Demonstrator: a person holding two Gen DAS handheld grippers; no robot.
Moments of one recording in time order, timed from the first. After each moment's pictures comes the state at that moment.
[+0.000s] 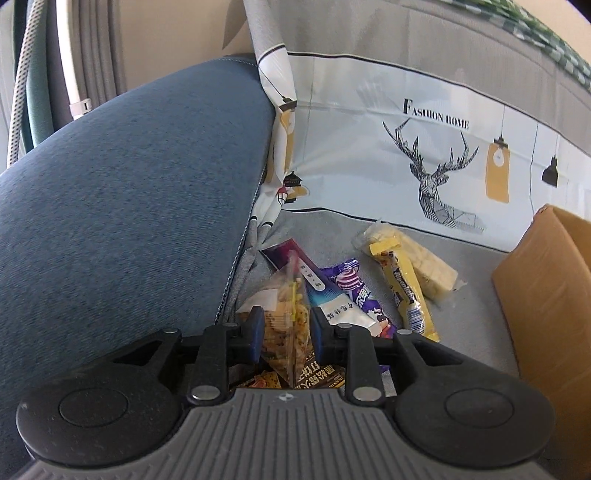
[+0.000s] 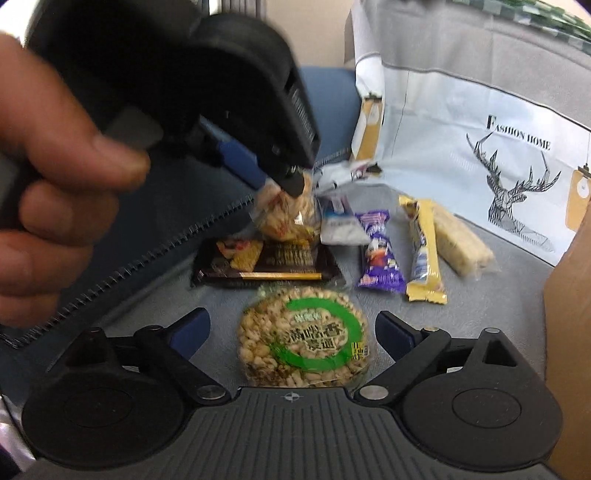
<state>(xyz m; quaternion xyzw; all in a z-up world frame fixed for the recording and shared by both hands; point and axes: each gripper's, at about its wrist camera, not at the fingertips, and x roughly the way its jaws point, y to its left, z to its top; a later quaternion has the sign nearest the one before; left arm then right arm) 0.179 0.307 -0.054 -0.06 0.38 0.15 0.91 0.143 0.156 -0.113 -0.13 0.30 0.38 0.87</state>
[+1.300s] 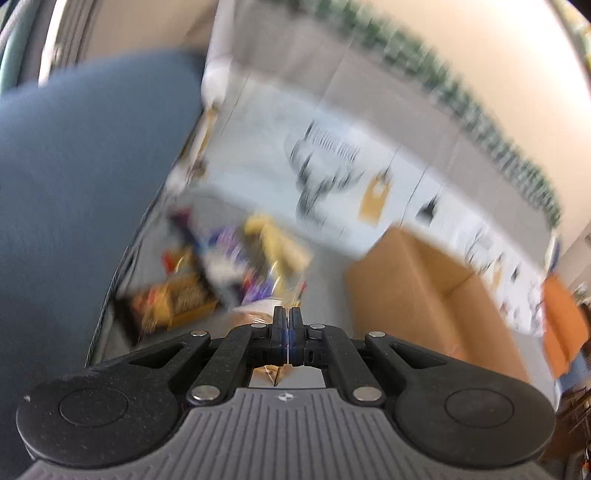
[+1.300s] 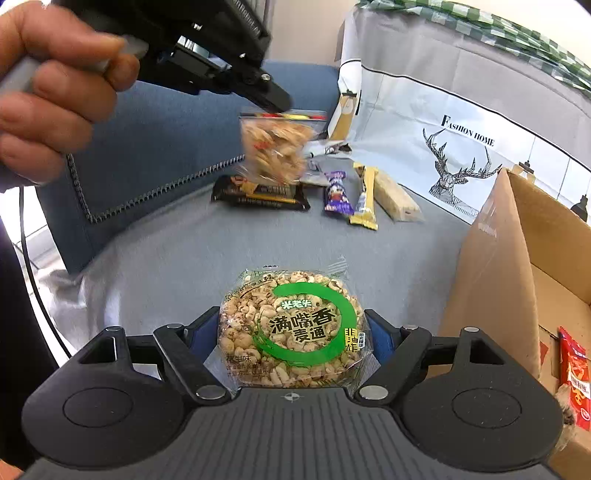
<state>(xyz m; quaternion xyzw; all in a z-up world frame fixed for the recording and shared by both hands) 0.093 0.283 -0.020 -0.22 0.36 0.02 0.91 0.042 0.066 -0.077 -0.19 0.31 0.35 0.86</state>
